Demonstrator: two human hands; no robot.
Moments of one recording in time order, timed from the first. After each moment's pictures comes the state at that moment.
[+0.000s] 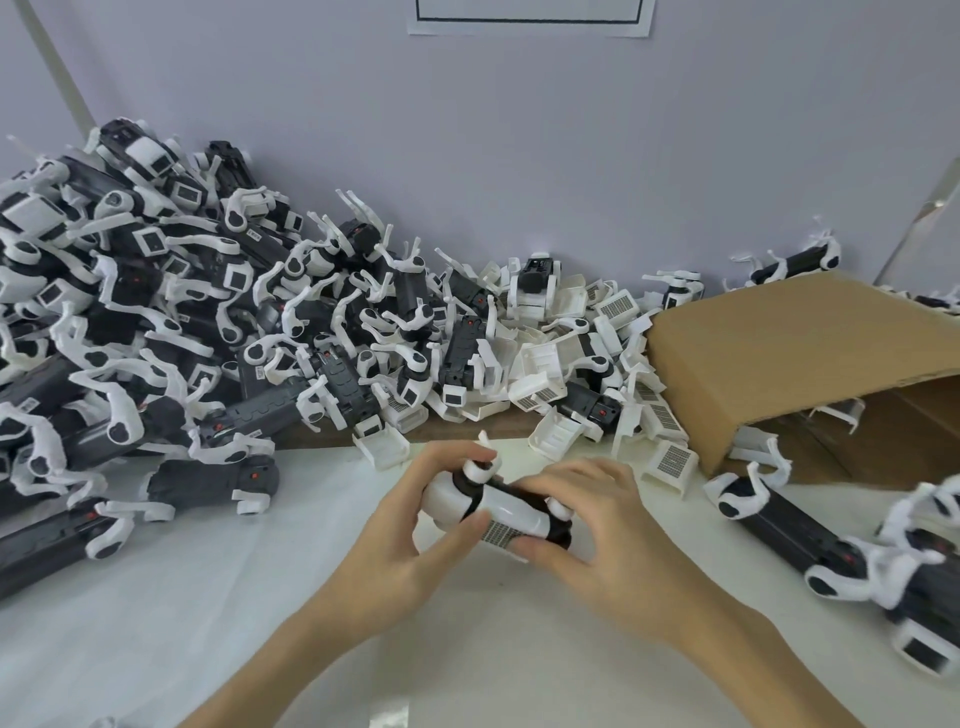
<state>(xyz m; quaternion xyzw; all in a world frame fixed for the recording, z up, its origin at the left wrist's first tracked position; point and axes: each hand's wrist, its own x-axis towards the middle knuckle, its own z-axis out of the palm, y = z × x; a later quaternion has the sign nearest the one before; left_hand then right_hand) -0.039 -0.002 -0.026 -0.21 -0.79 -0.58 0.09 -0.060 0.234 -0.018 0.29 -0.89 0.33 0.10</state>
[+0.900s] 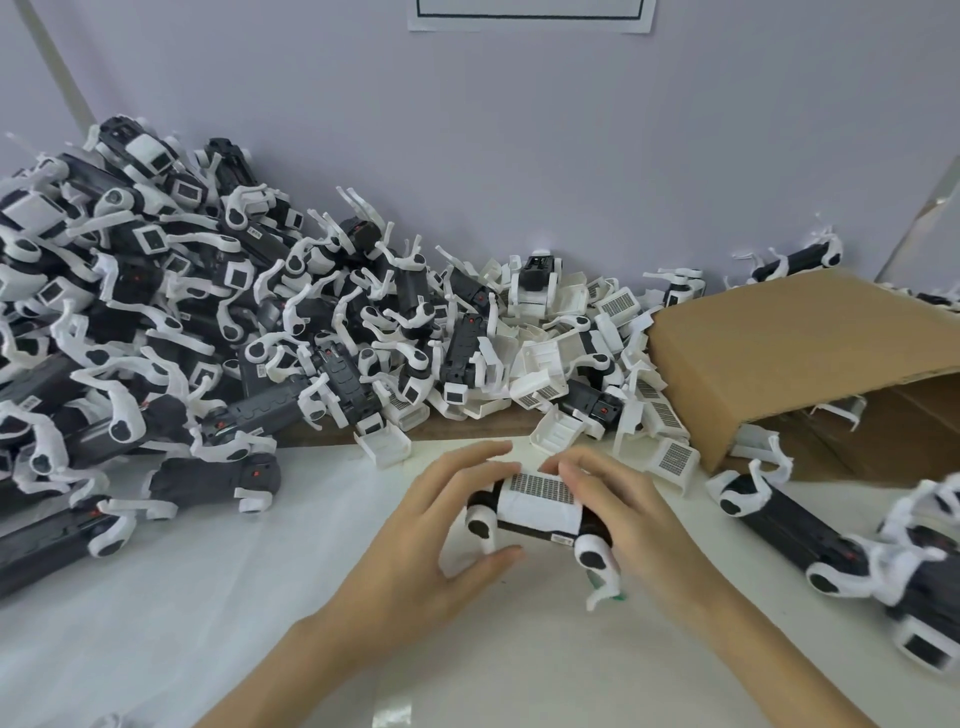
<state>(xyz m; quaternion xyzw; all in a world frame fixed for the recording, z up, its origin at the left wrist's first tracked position) -0.041 0.004 -0.039 -0.31 -0.84 -0.39 0.21 -0.059 0.233 -0.004 0.16 -0.75 0.64 -0.04</state>
